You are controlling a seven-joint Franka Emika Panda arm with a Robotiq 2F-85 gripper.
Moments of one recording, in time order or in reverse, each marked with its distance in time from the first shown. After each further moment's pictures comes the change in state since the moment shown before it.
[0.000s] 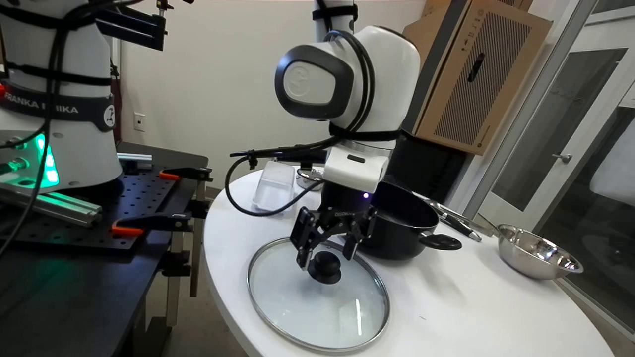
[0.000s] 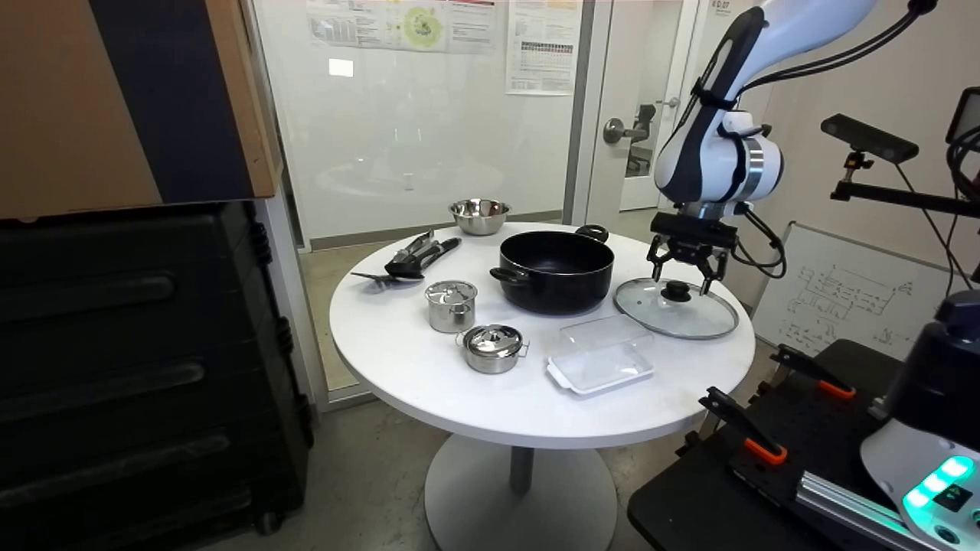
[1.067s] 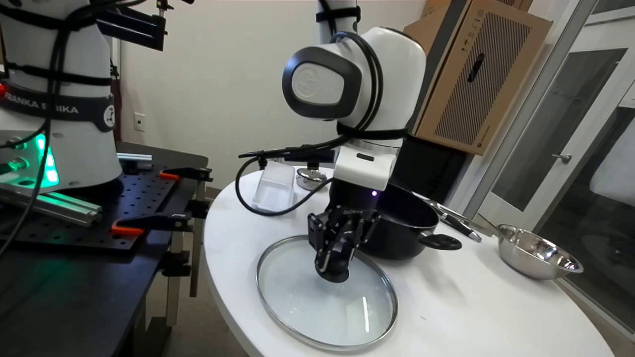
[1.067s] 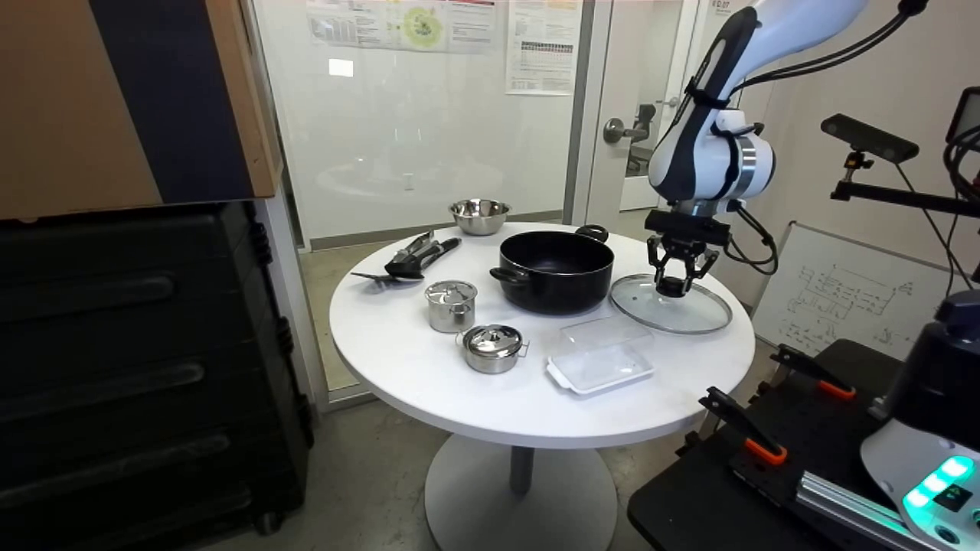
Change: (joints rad) arm 0.023 0.006 -0.008 0.026 0.000 -0.007 -0.001
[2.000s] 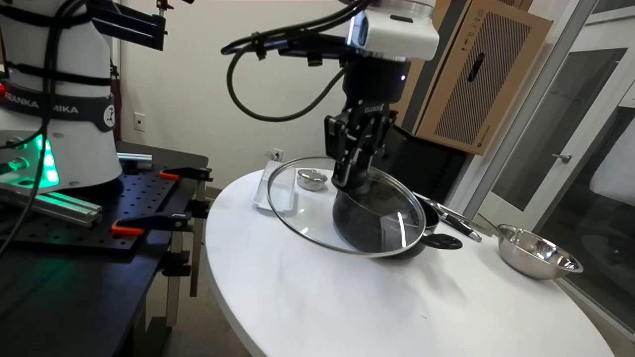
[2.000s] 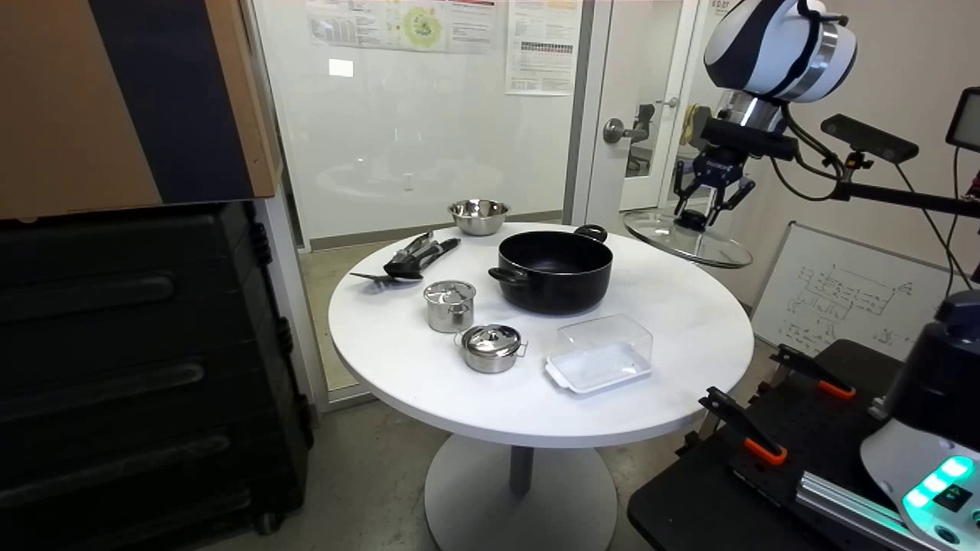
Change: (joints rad) arm -0.119 -0.482 0.027 -0.103 0.004 -0.333 -0.315
